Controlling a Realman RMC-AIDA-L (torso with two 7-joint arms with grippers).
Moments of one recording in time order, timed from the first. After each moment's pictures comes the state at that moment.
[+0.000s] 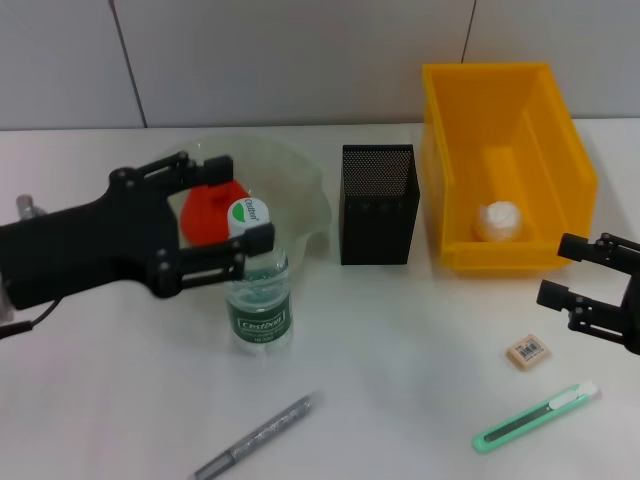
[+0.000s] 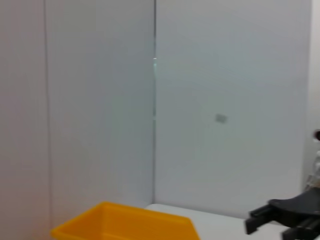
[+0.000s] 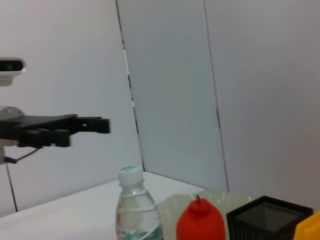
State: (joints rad) left arm -0.13 -2.06 1.23 1.30 1.45 1.42 -1.50; right arm 0.32 2.07 2.64 0.75 1.26 -1.75 1.20
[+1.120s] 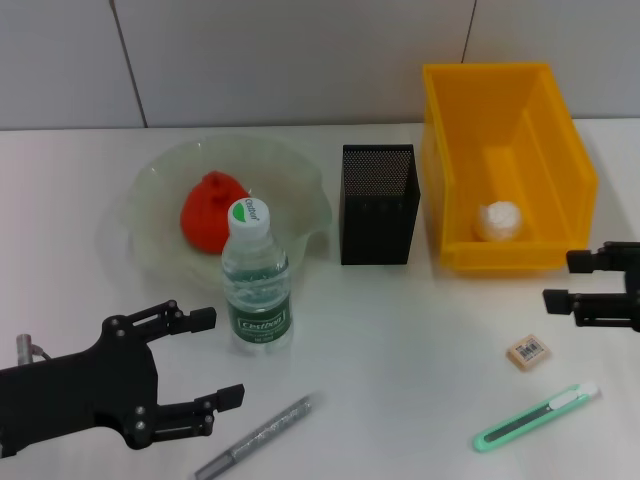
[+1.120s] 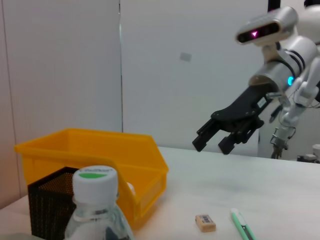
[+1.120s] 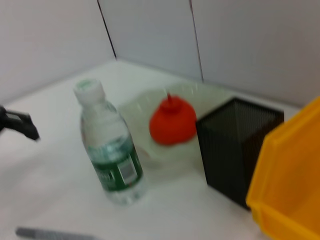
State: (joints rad) left arm -0.14 -2.06 1.09 0.93 1.61 1.61 -1.14; right arm 0.32 2.08 2.38 1.27 1.04 -1.67 1.80
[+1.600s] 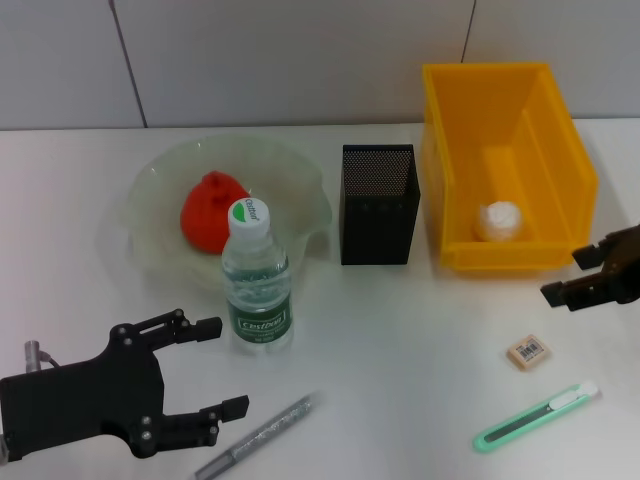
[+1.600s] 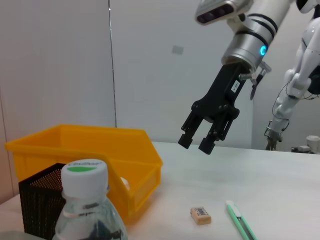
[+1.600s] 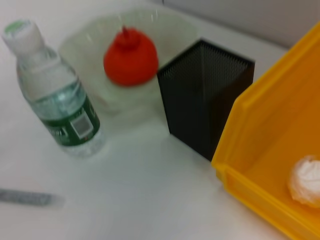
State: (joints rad) left arm -0.16 -2.06 1.09 0.89 1.63 1.61 -1.09; right arm 0.45 2.05 2.14 1.51 0.72 -1.68 2.26
